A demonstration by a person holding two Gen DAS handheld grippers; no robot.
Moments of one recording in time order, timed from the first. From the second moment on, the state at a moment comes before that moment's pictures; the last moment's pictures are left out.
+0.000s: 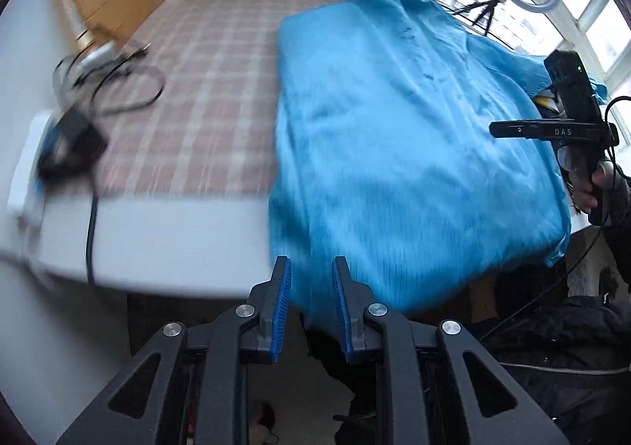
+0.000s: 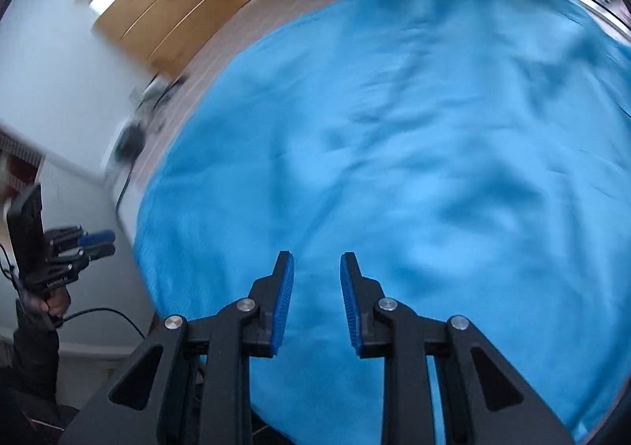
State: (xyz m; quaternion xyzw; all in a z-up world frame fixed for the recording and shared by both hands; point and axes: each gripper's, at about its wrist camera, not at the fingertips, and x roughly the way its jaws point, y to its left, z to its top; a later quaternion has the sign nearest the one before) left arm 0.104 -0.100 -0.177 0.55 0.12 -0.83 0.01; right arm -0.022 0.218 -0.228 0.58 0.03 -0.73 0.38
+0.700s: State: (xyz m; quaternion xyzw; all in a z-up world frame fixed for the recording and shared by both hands) left arm 0.129 -0.108 -0.244 0.53 0.21 -0.82 -0.04; right arm 0.045 0.103 -0.234 0.56 0.15 -0.72 0.39
